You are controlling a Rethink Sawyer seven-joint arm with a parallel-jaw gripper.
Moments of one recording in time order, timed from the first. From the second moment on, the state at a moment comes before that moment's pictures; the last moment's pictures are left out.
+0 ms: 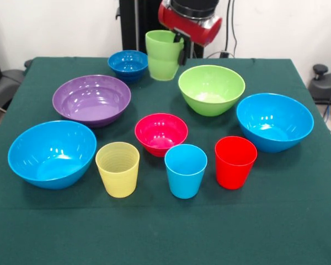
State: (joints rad) arm -0.22 -0.76 0.08 1.63 -0.27 0.86 2.38
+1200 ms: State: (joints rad) arm -0.10 -0.77 0.08 1.61 -0.17 0.90 2.38
